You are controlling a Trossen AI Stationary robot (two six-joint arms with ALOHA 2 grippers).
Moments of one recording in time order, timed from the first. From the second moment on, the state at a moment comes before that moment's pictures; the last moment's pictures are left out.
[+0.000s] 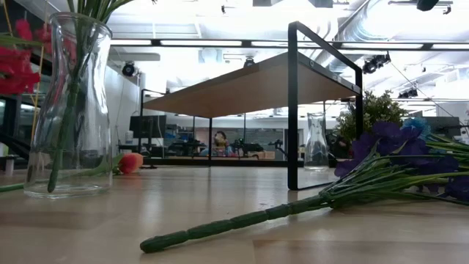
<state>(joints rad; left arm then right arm) -0.98 1.67 1.40 -1.55 -0.03 -2.51 0.35 0.03 0.56 0.01 0.43 0.26</state>
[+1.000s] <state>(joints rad) -0.98 1.67 1.26 -1.57 -0.29 -2.49 0.35 0.03 0.56 0.01 0.44 0.29</state>
